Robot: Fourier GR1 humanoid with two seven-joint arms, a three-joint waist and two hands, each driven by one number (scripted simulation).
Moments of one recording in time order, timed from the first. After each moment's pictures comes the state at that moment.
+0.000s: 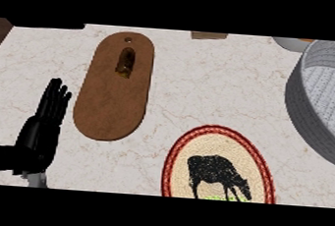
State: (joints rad) left arm 0.04 0.07 0.02 -1.73 0.03 0.11 0.02; right arm 0.98 -0.93 -0.24 -2.19 -0.12 -0.11 -0.74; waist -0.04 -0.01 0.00
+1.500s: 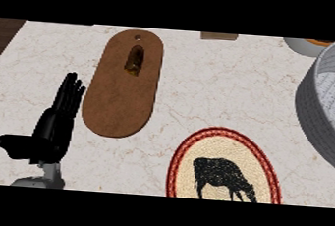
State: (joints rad) left arm -0.03 0.04 -0.01 -1.66 0.01 0.11 0.01; right arm 0.23 -0.99 -0.43 -1.33 0.04 0.18 -0.68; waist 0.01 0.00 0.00
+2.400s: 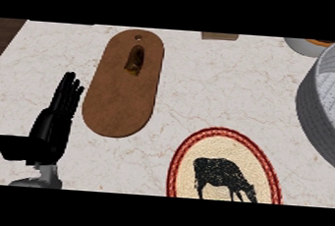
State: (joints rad) left arm -0.02 0.04 -0.01 -1.70 0.00 0.10 0.04; right arm -0.23 -0.94 -0.32 -0.68 0.33 0.17 -0.92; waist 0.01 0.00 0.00
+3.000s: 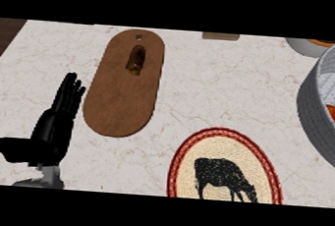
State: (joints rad) left arm -0.02 0.03 -0.02 -1.70 0.00 0.11 0.03; right arm -0.44 -0.92 -0.29 -0.37 0.43 0.12 -0.98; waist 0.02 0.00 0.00
